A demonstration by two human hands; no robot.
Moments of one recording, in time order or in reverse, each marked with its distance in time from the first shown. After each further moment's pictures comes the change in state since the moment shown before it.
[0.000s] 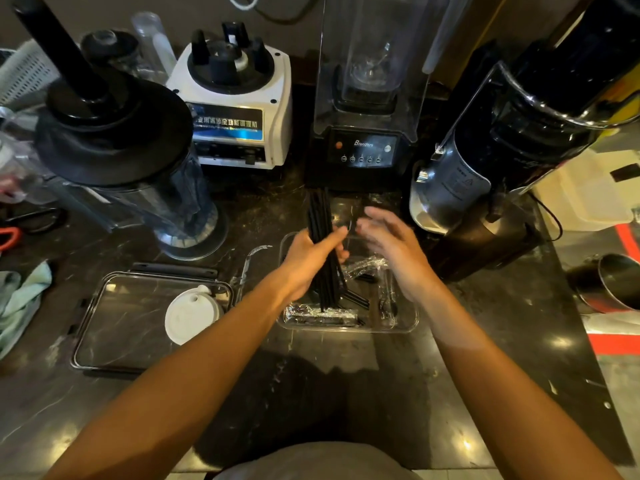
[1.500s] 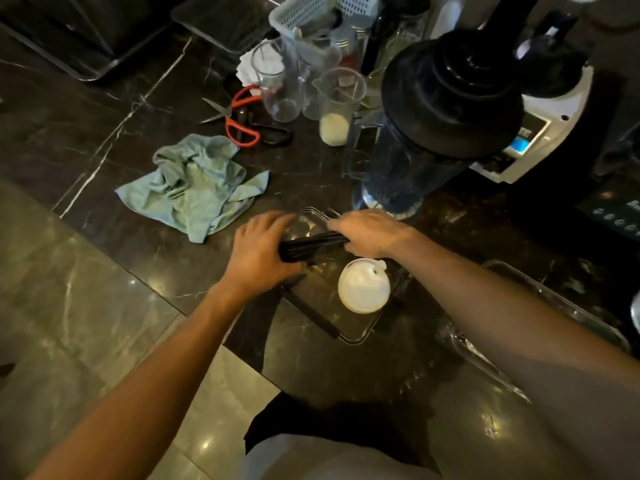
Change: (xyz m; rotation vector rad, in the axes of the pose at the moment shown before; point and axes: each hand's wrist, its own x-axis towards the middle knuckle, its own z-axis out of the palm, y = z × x) left_hand -0.178 -0.040 -0.324 1.201 0.673 0.104; right_hand 0.067 -0.043 0.347 -1.521 -0.953 -0.737
